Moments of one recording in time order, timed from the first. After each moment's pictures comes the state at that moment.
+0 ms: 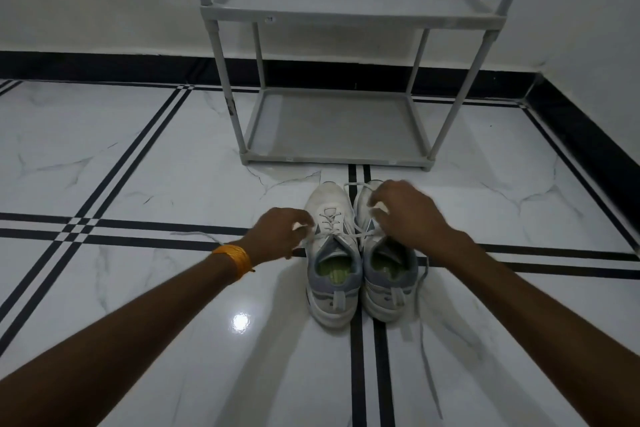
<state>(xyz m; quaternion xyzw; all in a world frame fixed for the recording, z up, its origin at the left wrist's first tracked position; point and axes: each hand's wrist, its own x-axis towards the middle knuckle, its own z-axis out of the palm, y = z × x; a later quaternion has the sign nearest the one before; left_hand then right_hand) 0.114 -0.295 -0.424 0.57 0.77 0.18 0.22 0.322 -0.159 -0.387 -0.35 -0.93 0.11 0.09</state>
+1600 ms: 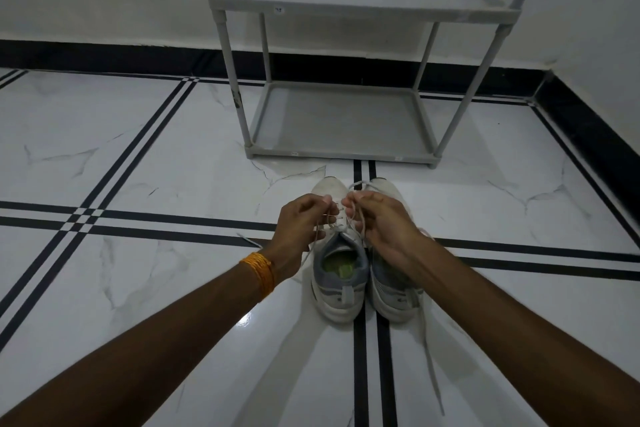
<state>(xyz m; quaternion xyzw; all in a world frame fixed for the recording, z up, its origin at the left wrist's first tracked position) 0.166 -0.292 -0.413 0.24 0.63 0.60 0.43 0.287 -0.198 -0.403 -0.41 -0.43 0.76 0.25</state>
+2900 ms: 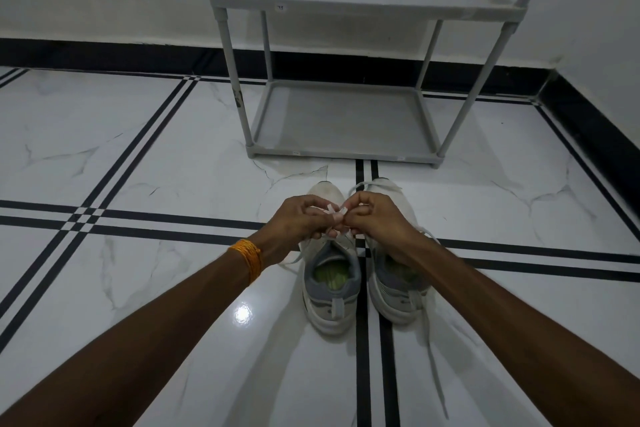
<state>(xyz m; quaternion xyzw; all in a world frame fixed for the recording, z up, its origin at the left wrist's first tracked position) 0.140 -0.290 -0.407 0.34 0.63 0.49 0.50 0.285 -0.192 -0.405 -0.37 -0.66 0.63 0.16</state>
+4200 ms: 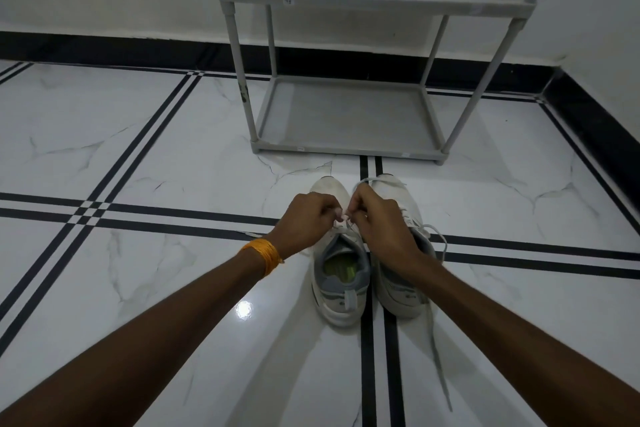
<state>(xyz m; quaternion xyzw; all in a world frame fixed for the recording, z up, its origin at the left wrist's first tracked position) 0.144 -0.282 -0.417 0.54 0.76 0.29 0.22 0.288 -0.214 -0.414 -0.34 -0.85 0.34 0.22</state>
